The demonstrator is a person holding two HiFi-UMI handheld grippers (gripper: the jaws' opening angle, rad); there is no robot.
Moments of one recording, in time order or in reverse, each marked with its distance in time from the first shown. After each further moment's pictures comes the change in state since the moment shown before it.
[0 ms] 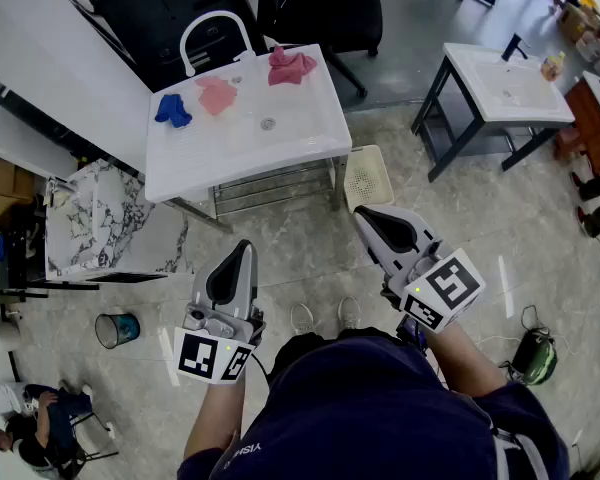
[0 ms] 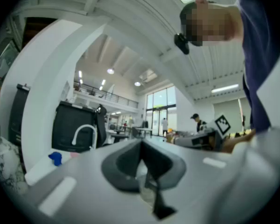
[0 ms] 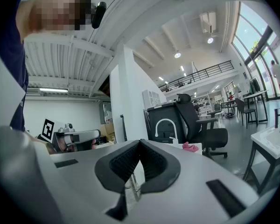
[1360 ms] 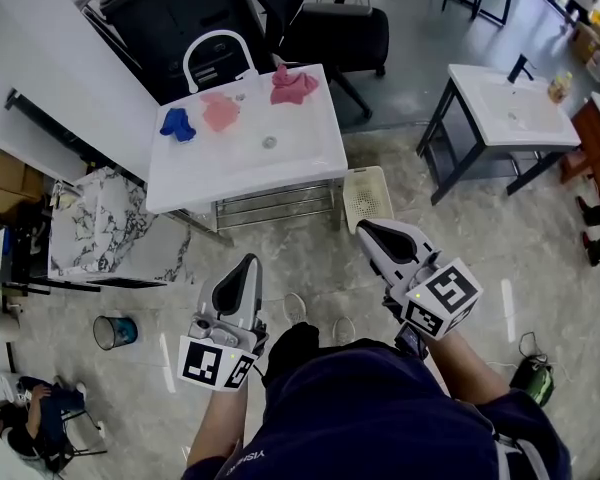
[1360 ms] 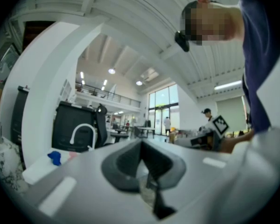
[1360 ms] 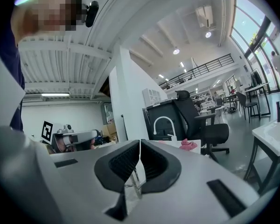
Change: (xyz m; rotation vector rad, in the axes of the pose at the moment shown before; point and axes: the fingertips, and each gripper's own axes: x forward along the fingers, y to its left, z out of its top) left arm 0.031 -0.033 -0.005 0.011 0.008 0.040; right arm -0.019 -0.047 -0.005 0.054 0.020 0.043
